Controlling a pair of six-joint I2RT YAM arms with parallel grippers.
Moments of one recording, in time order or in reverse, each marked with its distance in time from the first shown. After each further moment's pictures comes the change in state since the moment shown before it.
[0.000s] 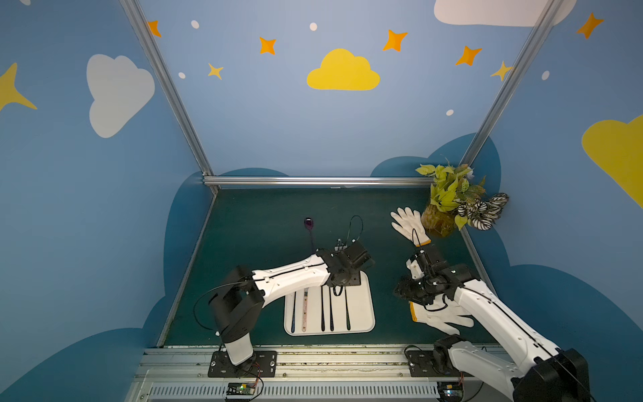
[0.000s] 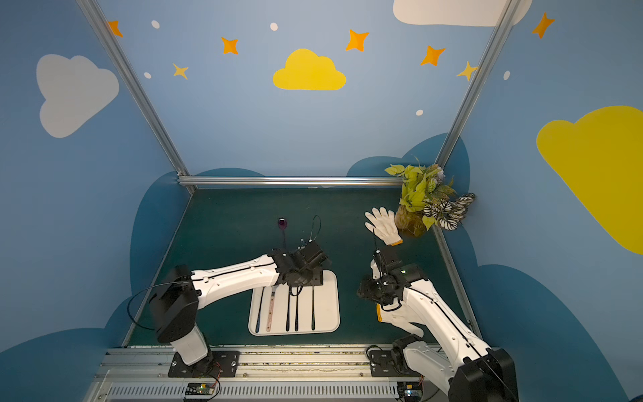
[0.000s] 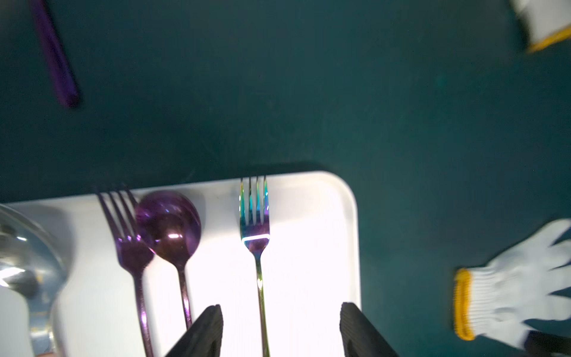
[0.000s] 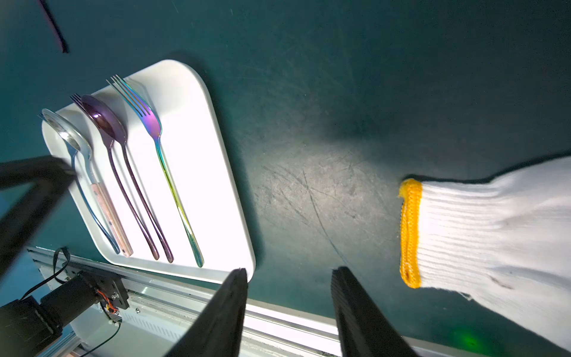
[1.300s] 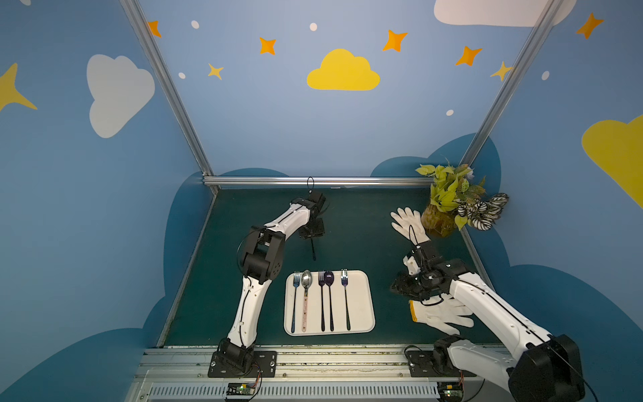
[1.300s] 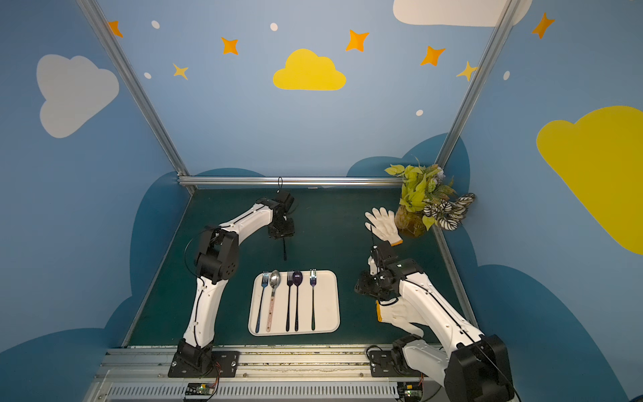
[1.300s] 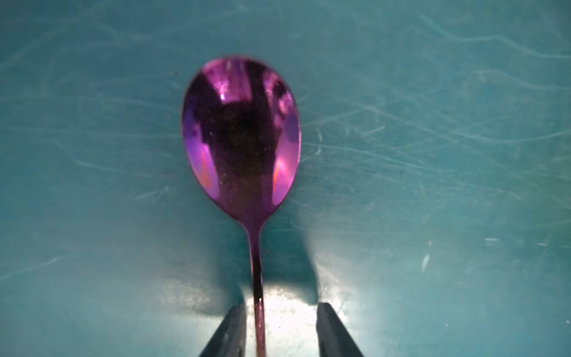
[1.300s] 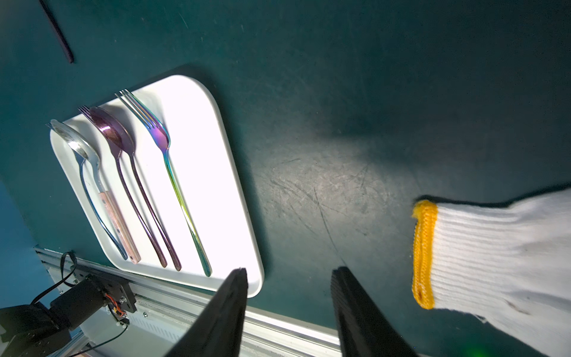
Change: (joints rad) left arm 0.545 0.636 0.627 -0.199 0.145 0.360; right arm -0.002 0.072 0.031 0.039 -0.015 0.000
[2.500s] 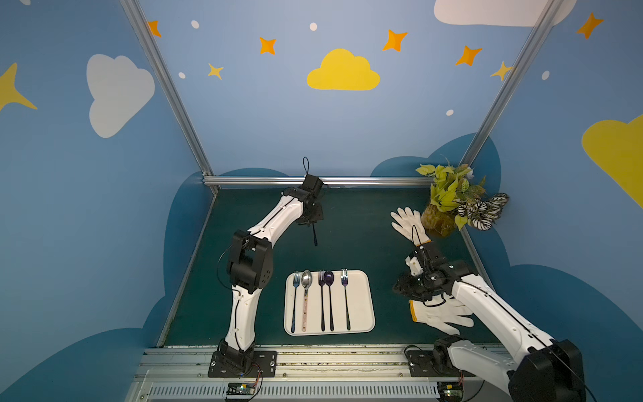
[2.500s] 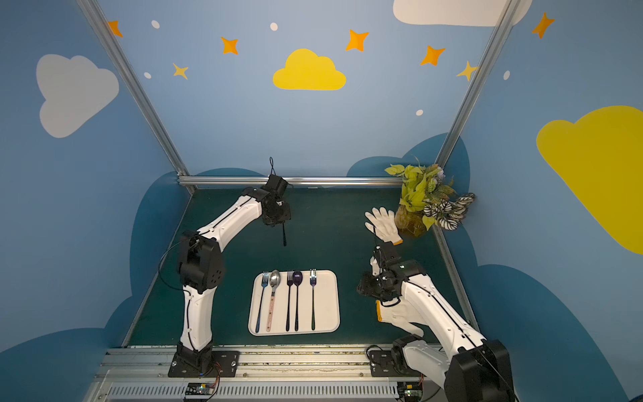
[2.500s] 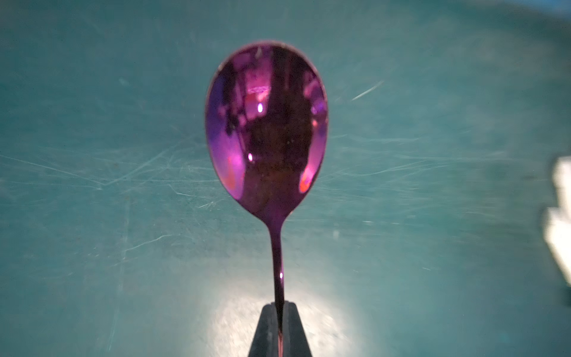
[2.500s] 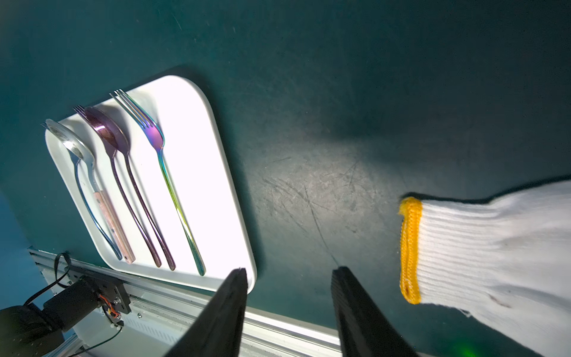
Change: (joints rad) left arm -0.024 -0.256 -0.013 -0.012 -0.034 0.031; right arm -0.028 -0.022 -0.010 -0.016 0.006 -0.032
